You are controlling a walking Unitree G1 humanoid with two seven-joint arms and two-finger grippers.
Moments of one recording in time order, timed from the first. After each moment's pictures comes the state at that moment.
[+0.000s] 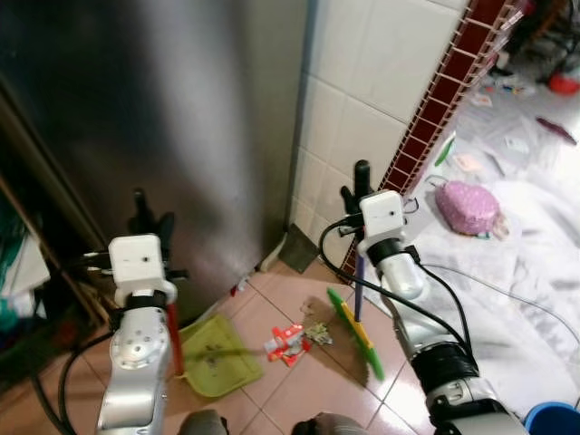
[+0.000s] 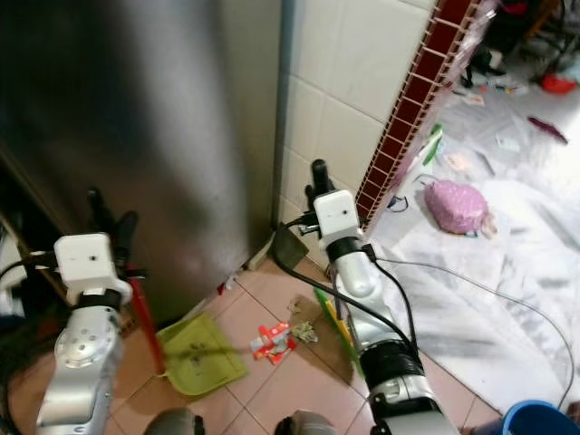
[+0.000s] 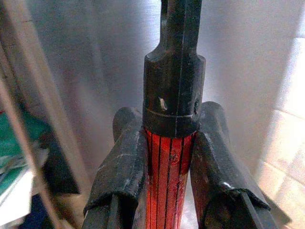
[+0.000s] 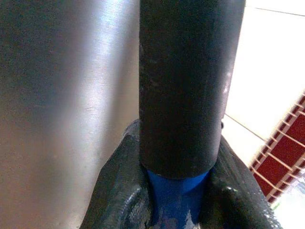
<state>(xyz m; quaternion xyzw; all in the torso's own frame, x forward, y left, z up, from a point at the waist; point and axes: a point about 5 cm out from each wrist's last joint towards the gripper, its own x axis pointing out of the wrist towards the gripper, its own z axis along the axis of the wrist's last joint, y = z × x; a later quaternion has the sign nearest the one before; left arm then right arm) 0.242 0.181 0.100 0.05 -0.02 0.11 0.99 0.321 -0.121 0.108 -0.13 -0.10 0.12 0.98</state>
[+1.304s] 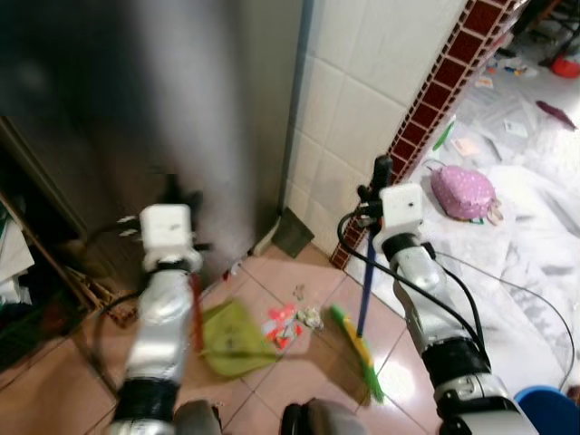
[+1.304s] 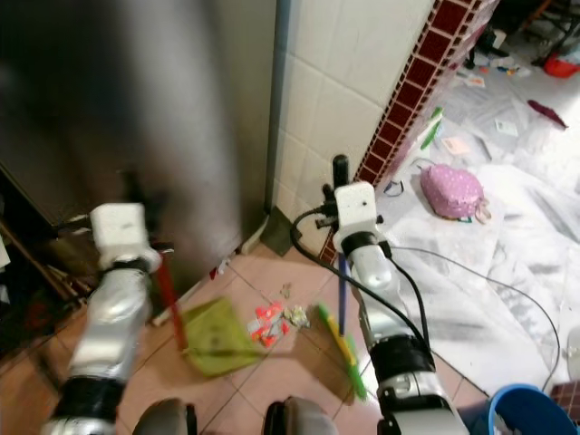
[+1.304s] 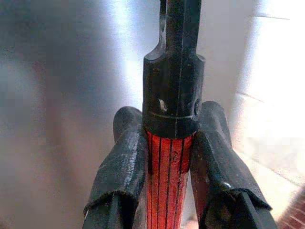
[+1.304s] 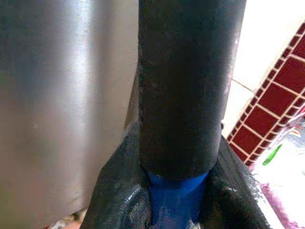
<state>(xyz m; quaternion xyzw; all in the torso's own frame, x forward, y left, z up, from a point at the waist) 0.298 0.146 0.097 0.05 -0.02 0.03 1.00 0.328 -0.143 0.111 -0.09 -0.05 0.10 0.99</state>
